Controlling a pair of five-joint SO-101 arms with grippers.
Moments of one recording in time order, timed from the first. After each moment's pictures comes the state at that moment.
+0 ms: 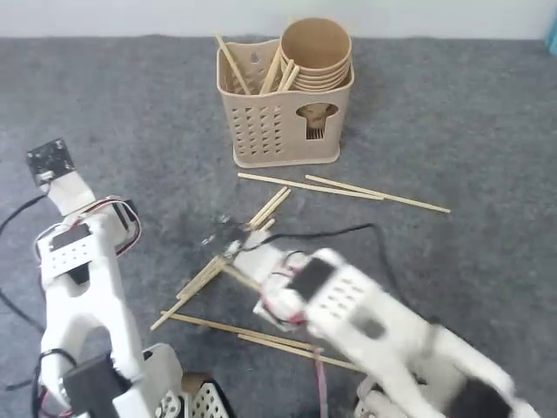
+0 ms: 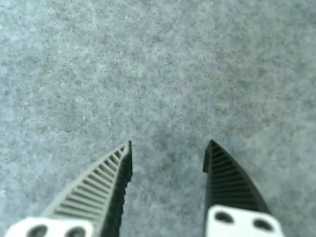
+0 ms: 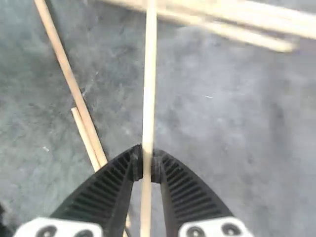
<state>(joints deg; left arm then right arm) -33.4 -18.6 54.8 34.6 7.1 -51.1 -35.3 48.1 66.1 10.2</state>
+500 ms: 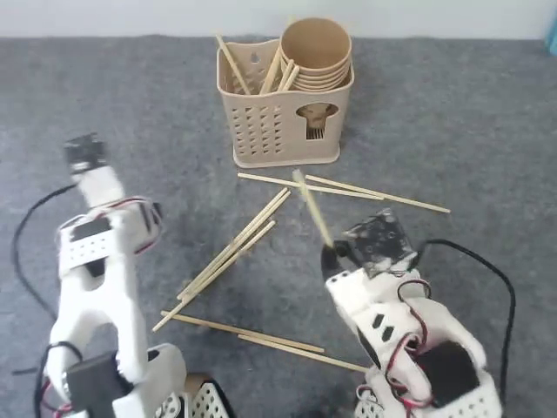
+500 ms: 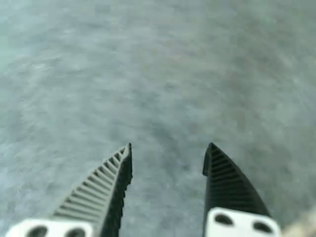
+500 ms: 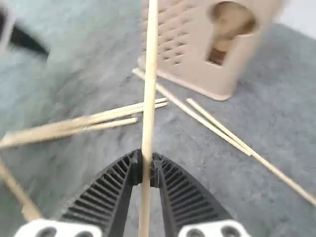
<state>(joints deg) -24.9 -18.6 54.8 38.5 1.7 -28.7 -91.2 66.2 66.8 1.5</state>
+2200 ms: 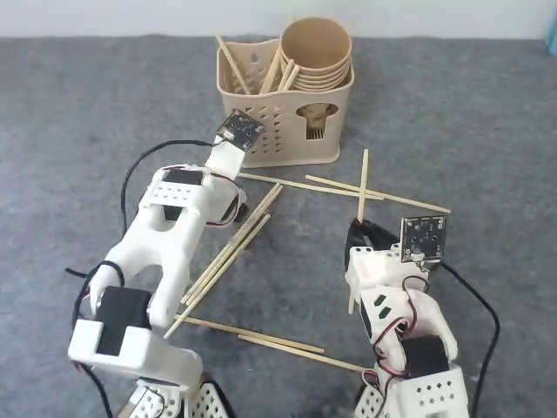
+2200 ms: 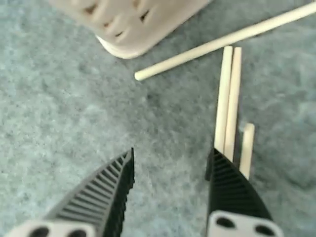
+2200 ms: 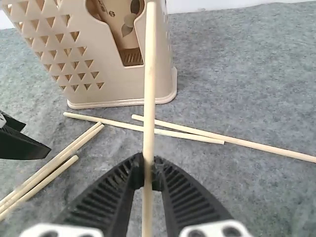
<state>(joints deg) 0.9 3.0 33.3 46.3 -20.3 -15.6 -103.0 95.3 43.2 -10.2</state>
